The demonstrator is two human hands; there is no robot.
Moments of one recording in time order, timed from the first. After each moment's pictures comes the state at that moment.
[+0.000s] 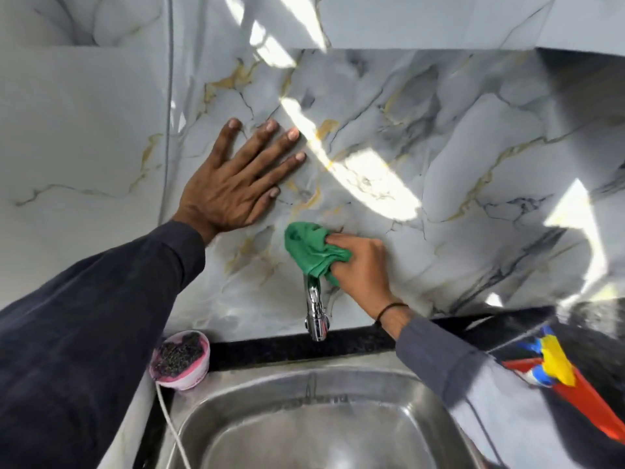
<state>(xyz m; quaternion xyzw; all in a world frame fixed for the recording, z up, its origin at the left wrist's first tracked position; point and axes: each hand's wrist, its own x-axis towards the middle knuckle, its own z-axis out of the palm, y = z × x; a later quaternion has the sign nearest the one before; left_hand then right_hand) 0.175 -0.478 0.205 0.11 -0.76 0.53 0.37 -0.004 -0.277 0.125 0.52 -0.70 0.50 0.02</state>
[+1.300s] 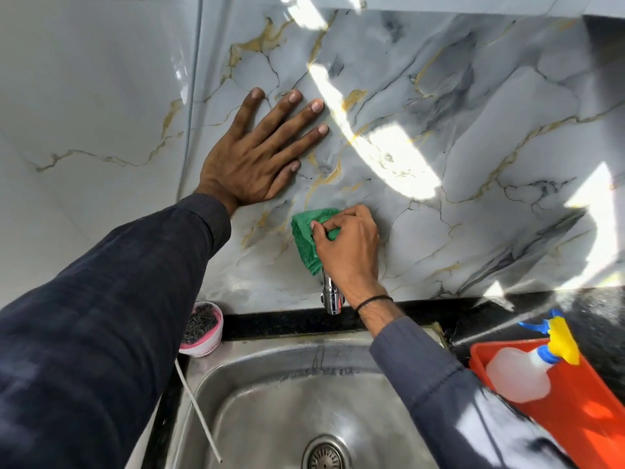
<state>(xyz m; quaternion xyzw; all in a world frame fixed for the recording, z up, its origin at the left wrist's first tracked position) 0.173 -0.477 0.205 0.10 -0.76 0.52 0.38 0.063 -0.280 0.145 0.44 -0.77 0.46 0.02</state>
